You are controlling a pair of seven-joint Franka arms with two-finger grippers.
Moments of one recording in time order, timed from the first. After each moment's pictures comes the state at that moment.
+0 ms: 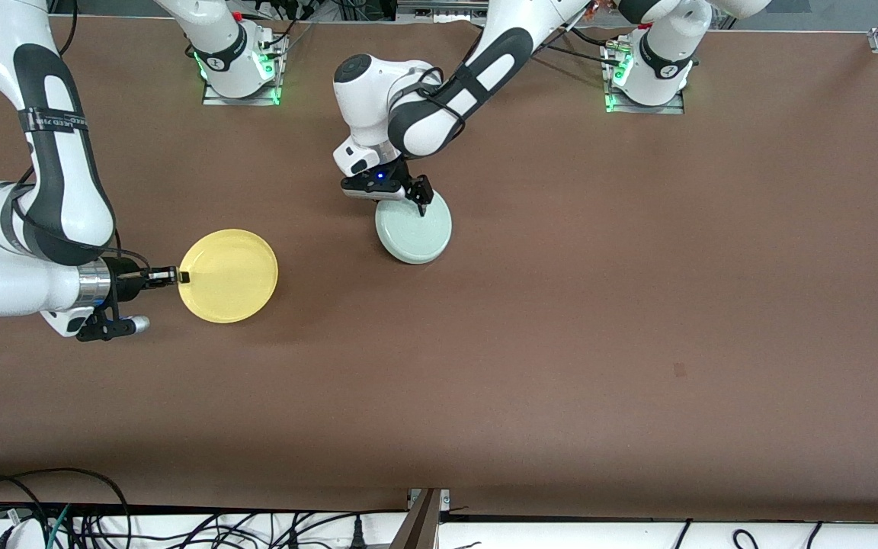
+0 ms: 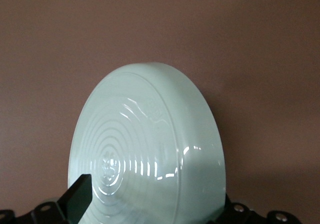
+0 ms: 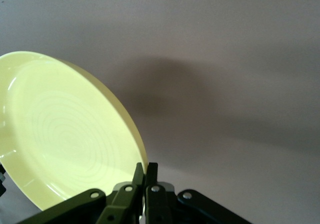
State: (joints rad) left arm -0.83 0.83 -0.32 -1.39 0.60 2.10 -1.22; right arm -0.01 0.53 -0.04 -1.58 0.28 1.76 -0.26
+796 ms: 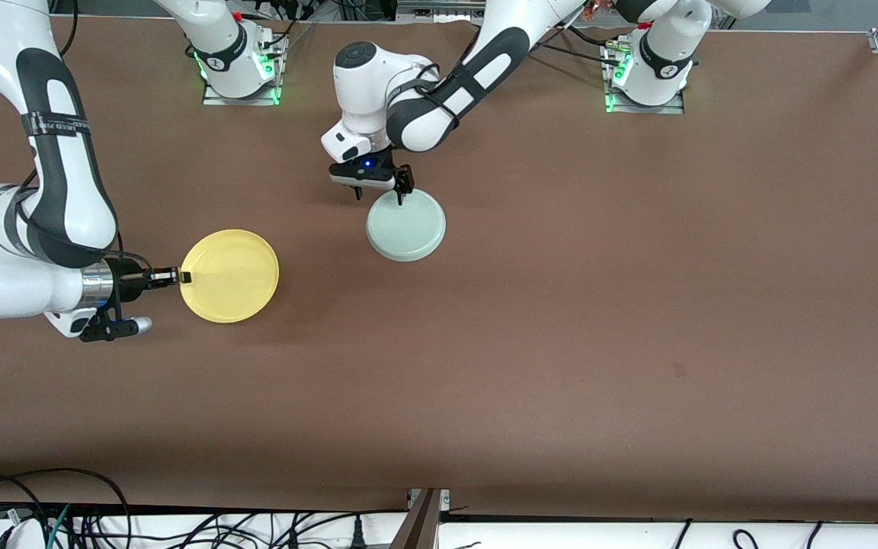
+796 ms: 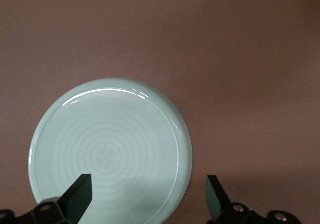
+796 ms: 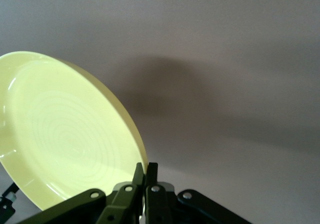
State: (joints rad) left arm -0.83 0.83 -0.34 -1.40 0.59 2.25 -1.30; right arm -0.01 0.53 -0.04 -1.58 0.28 1.76 -0.26
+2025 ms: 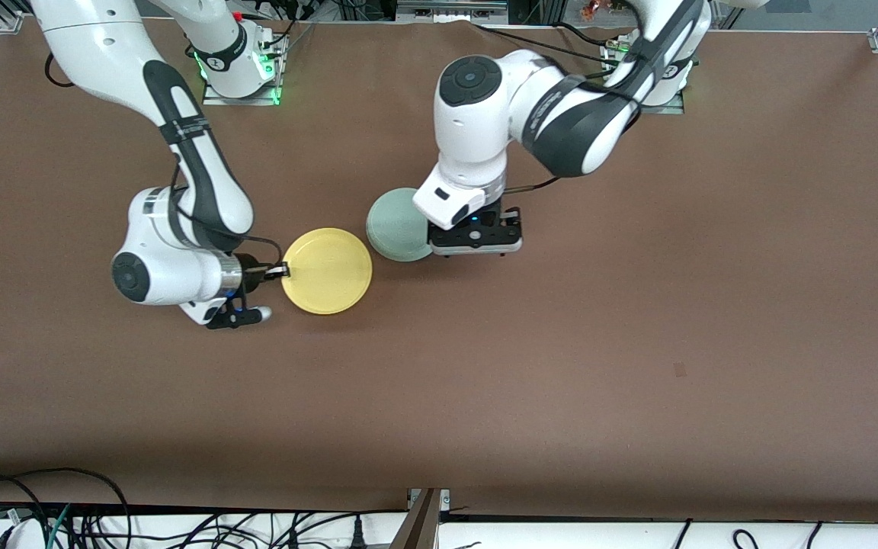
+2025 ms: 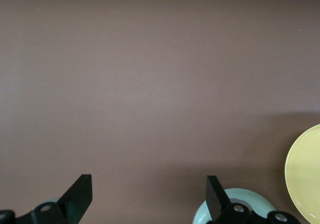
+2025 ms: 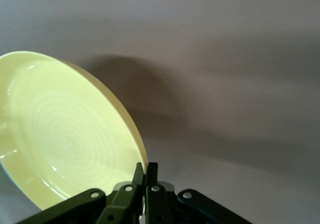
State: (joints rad) left arm -0.44 0.50 -0.34 -1.40 0.37 1.93 -0.90; right arm 0.26 0.55 -0.01 -1.76 0.40 2.03 -0.08
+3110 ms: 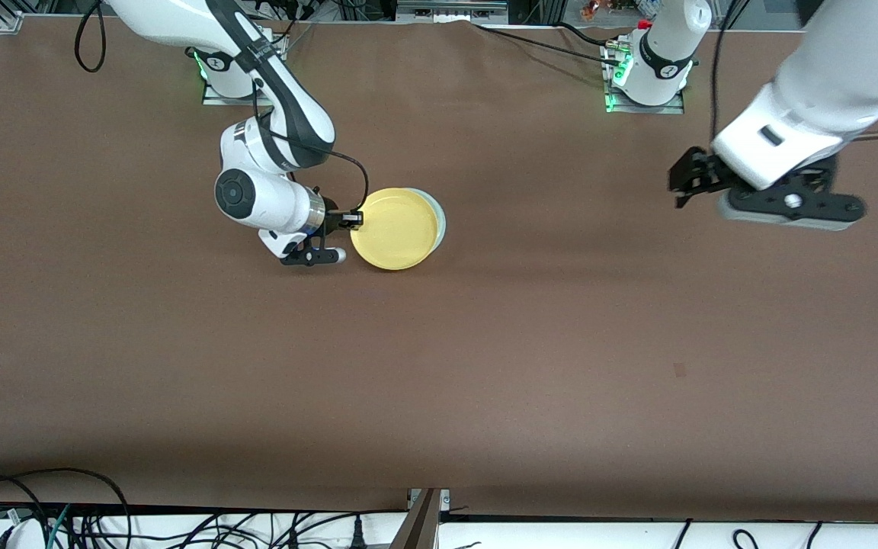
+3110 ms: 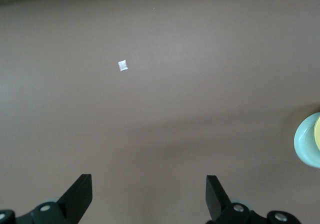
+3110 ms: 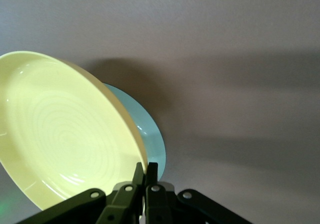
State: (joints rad) left arm 0.03 0.20 -0.34 -1.26 0.13 1.40 -0.14; right arm 0.27 0.39 0.26 -2.11 0.41 2.37 0.22
